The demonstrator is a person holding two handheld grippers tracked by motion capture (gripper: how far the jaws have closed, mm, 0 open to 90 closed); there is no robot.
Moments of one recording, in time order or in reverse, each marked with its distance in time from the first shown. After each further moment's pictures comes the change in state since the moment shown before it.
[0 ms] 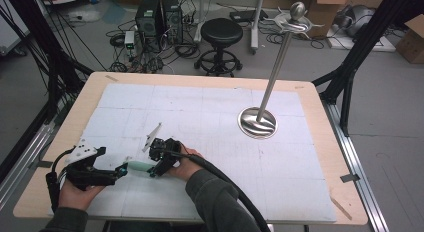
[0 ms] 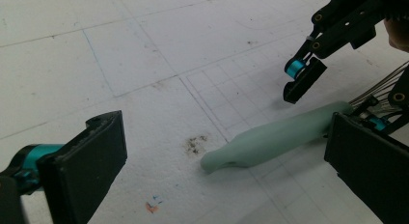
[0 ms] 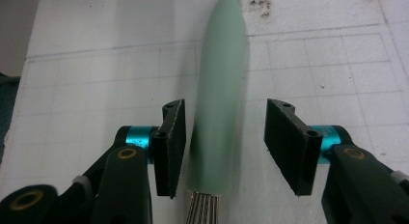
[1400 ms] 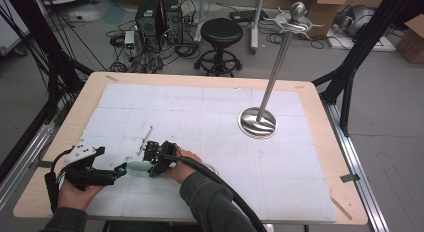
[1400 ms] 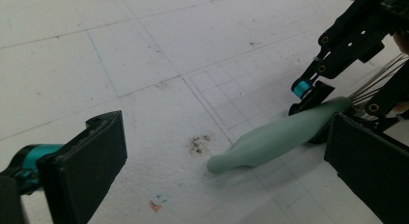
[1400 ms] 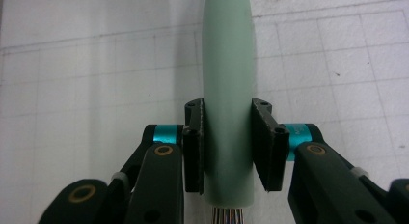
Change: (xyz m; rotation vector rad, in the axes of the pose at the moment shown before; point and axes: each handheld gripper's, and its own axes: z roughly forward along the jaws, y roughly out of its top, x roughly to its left) left arm 0.001 -0.001 -0.002 -0.005 0.006 -0.002; right arm 0.007 0.009 0.008 0.112 -0.039 0.032
